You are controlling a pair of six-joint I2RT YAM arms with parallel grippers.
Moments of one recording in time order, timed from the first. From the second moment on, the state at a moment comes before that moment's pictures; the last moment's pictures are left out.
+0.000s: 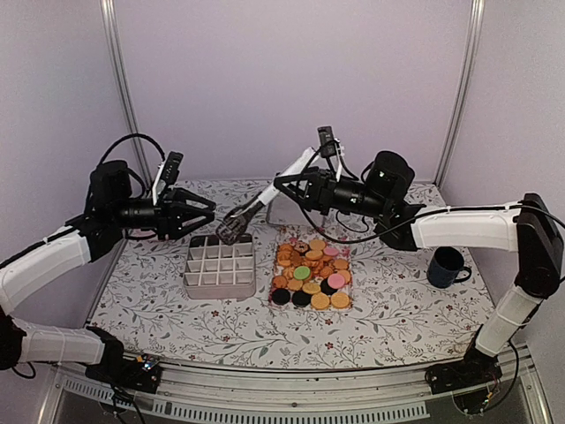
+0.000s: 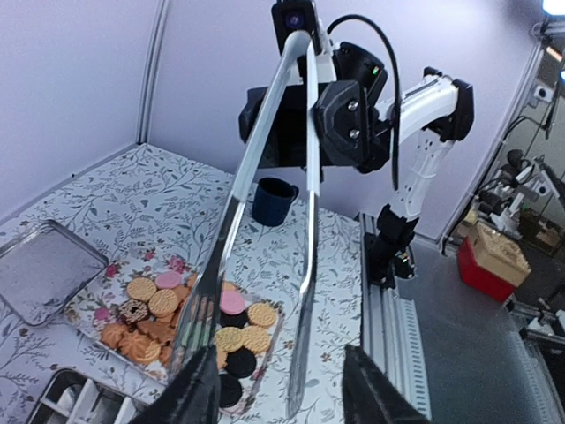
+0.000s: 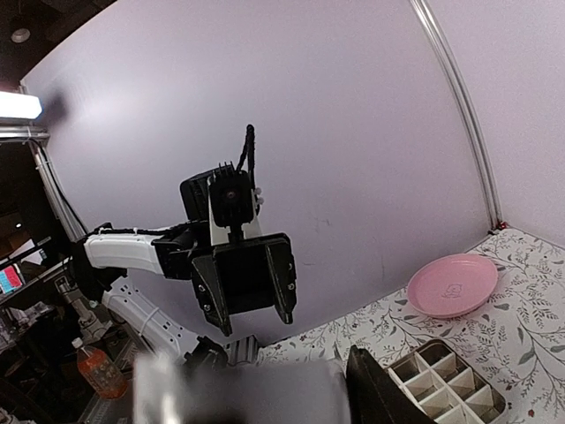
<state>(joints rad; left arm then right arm) -0.37 1.08 0.77 0.17 1.03 -0.17 0.81 1.68 1.12 0.83 -0.61 0.58</state>
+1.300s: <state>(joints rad) -0.25 1.54 1.23 -0.46 0.85 0.18 0.77 1.70 1.22 0.36 -0.34 0.31</state>
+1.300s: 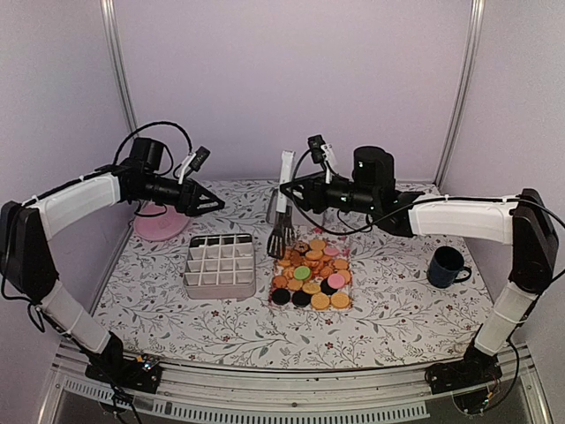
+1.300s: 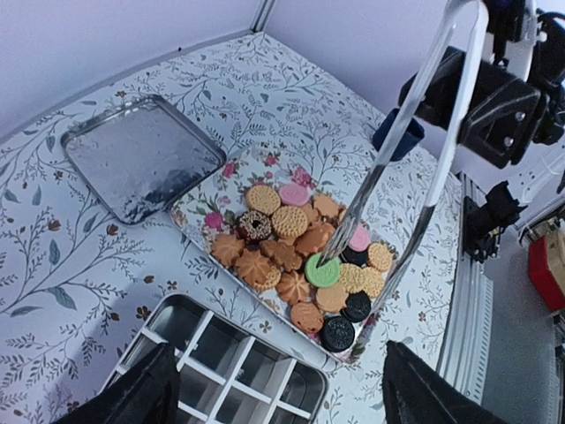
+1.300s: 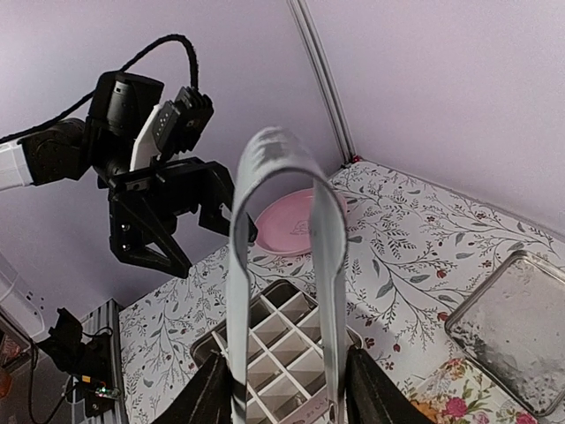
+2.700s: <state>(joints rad) -0.57 1.78 1.27 -0.15 0.61 0.17 0.86 1.89 1.34 0.16 -0.28 0.22</state>
